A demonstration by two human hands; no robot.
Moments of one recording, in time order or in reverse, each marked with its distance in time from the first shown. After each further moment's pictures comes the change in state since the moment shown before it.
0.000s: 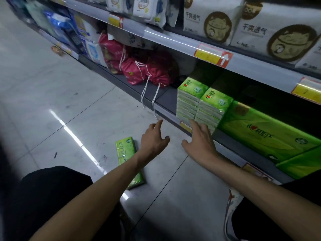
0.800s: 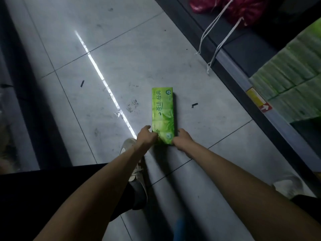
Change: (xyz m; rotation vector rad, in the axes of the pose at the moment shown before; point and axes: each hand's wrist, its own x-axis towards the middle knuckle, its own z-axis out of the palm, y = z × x) left_hand -0.073 -0.258 0.084 -0.600 -0.126 -0.899; right_hand 0.008 -0.048 0.288 0.221 -0.709 0.400
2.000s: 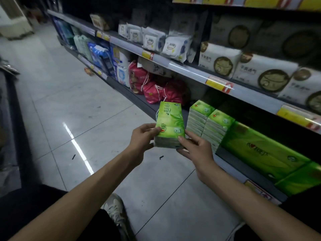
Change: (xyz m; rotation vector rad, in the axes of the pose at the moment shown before) left_hand -0.287 0.186 -0.042 -0.537 -0.191 0.642; right_hand -0.283 -0.012 -0.167 0.919 0.341 -0.675
